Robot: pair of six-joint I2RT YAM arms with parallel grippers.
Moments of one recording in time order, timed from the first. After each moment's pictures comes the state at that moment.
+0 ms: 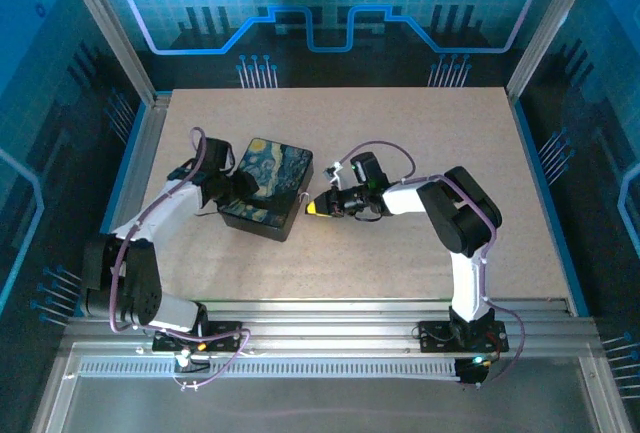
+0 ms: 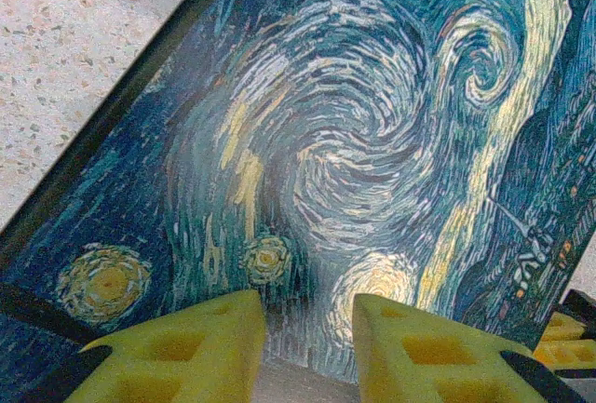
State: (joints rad) left arm -0.12 1.44 0.93 -0.53 0.22 -0.67; right arm 0.52 2.02 1.01 0.29 -0.89 0.69
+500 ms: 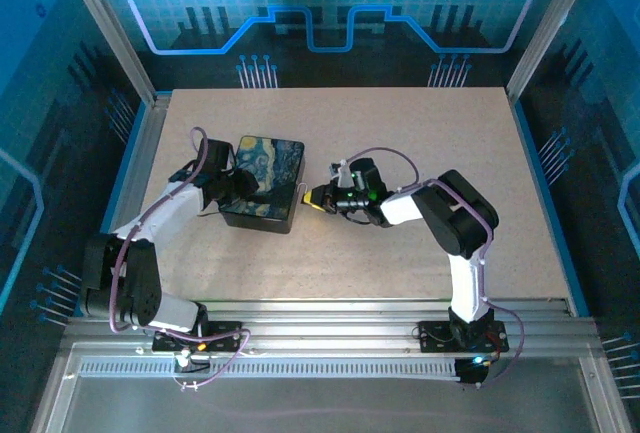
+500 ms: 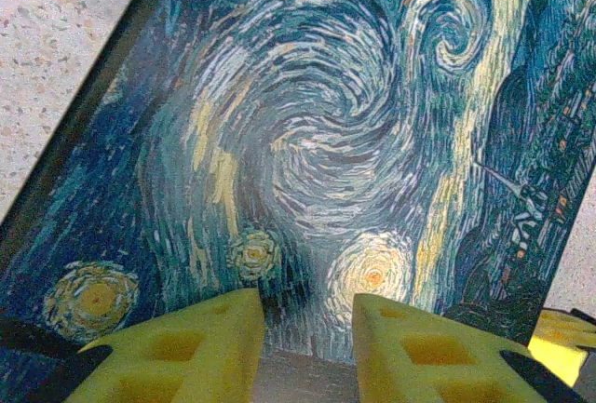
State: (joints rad) left arm -0.12 1.43 0.91 -0.48 0.18 -0.69; right arm 0.57 2.02 0.94 0.58 -0.63 1.04
